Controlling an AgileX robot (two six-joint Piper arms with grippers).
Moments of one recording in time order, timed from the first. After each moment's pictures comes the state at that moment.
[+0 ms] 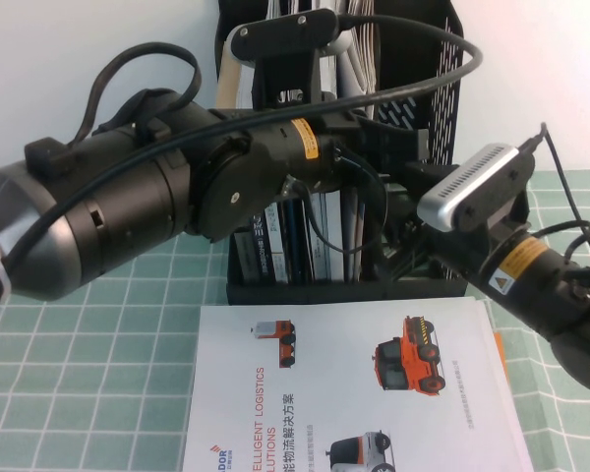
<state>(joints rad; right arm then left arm) 0.48 1.81 -0.77 -0.27 -1.02 0.03 -0.69 1.63 -1.35 0.14 0.29 -0.63</state>
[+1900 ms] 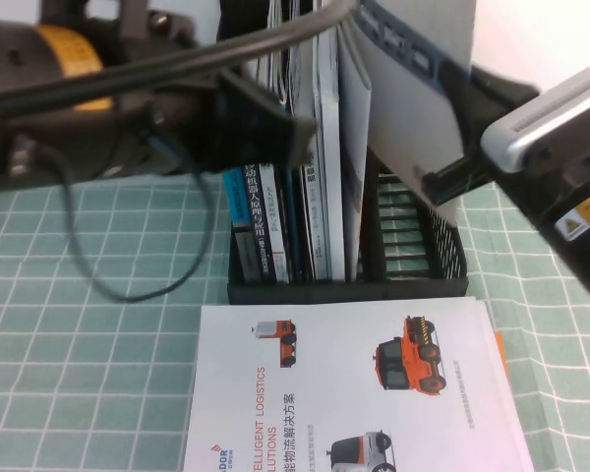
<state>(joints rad) 0.49 1.60 -0.75 -0.04 -1.06 -0.23 -0.73 1.20 -1.35 0.15 0.72 -0.37</state>
